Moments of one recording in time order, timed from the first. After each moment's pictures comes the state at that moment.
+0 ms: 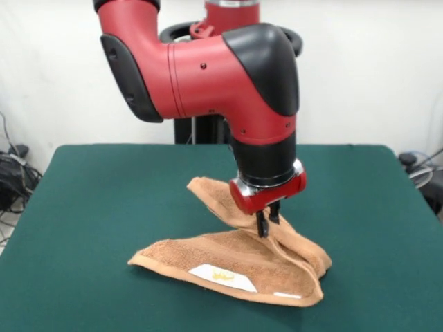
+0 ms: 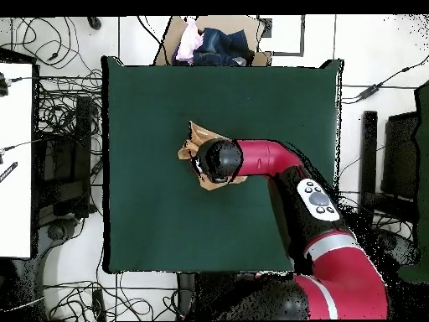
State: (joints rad) arm -0.50 -0.50 0.41 1.61 -0.36 0.63 1.30
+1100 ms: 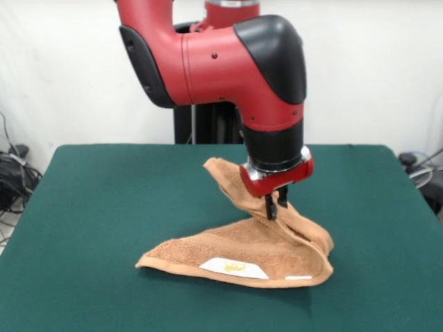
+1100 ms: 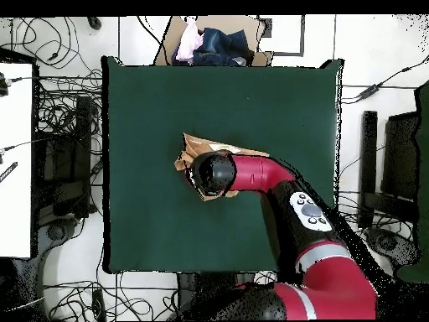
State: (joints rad) arm -0.45 -0.53 0.34 1.71 -0.26 0.55 1.30
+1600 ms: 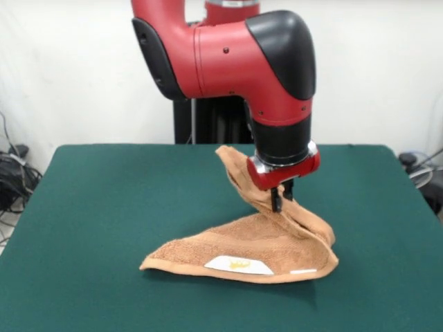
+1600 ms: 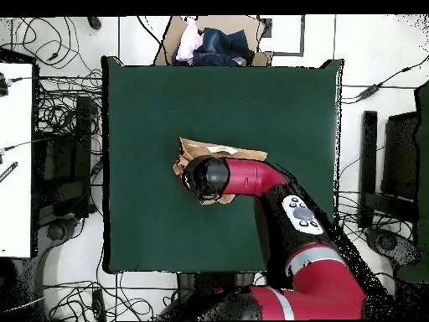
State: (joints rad) arm -0.41 -0.55 0.29 1.74 -0.21 0.55 1.30
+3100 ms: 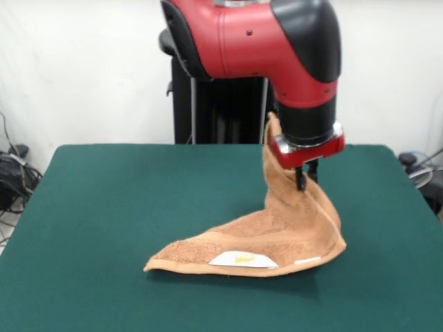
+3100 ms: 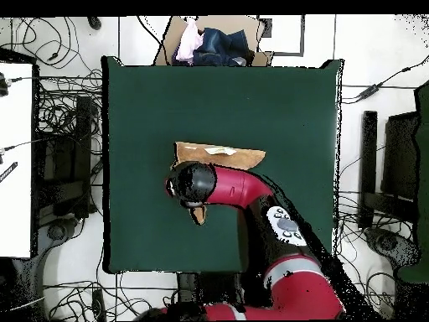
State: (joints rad) arm -0.32 -0.60 0.23 1.83 -0.01 0.55 1.30
